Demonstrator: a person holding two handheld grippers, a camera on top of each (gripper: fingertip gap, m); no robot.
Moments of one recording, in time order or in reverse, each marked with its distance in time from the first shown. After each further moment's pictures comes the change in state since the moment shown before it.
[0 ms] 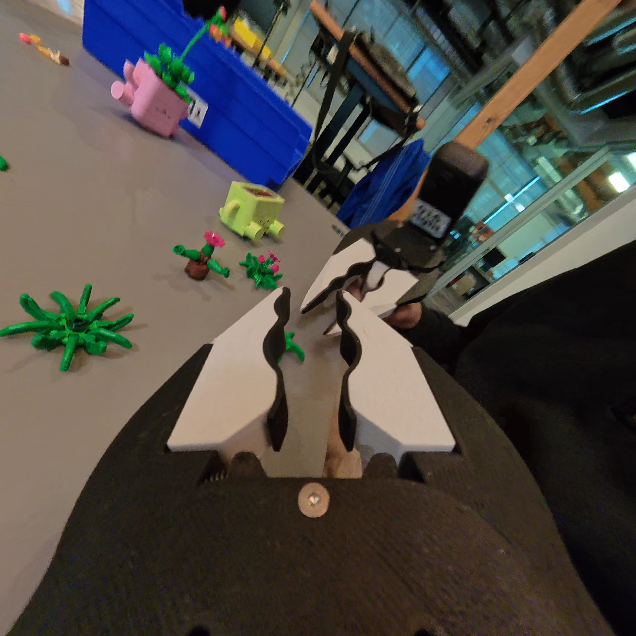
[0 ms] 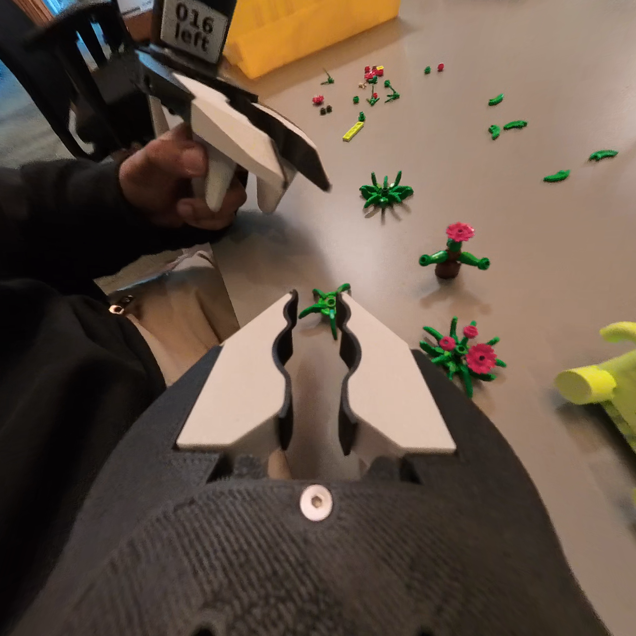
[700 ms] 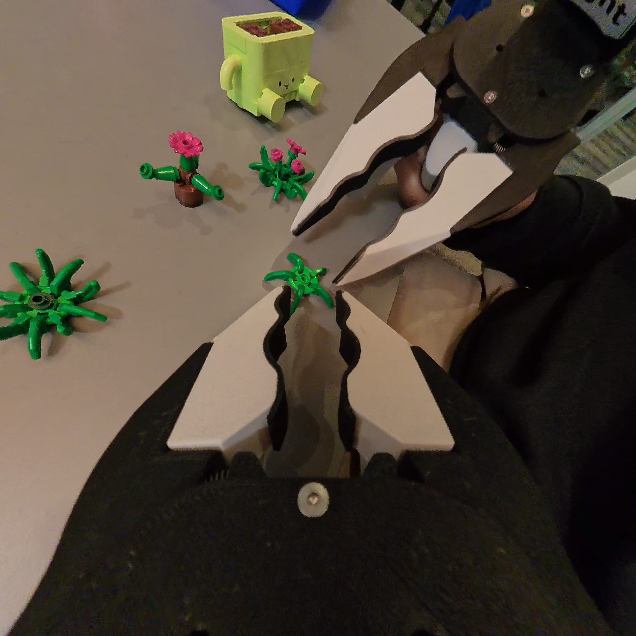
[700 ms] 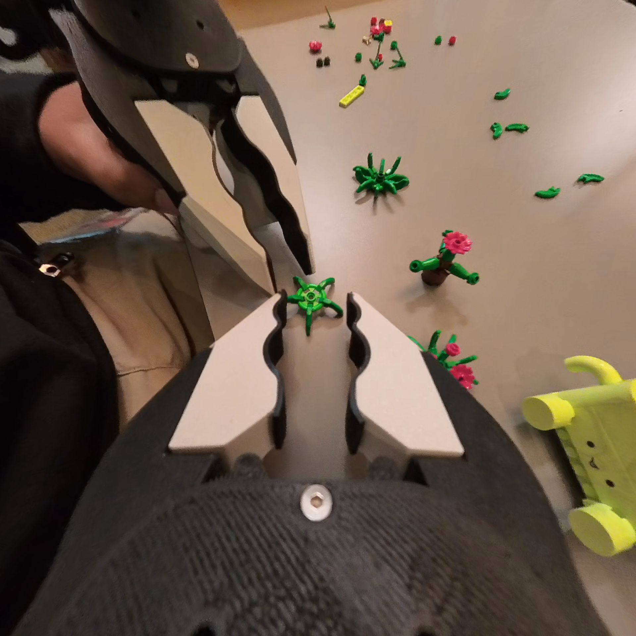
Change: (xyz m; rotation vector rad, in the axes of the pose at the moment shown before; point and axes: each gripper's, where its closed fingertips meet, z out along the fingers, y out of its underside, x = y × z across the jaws) left arm -0.018 0.060 0.019 -0.413 -0.256 0.215; right arm 0.010 0.008 0.012 -0.114 0.058 -0.159
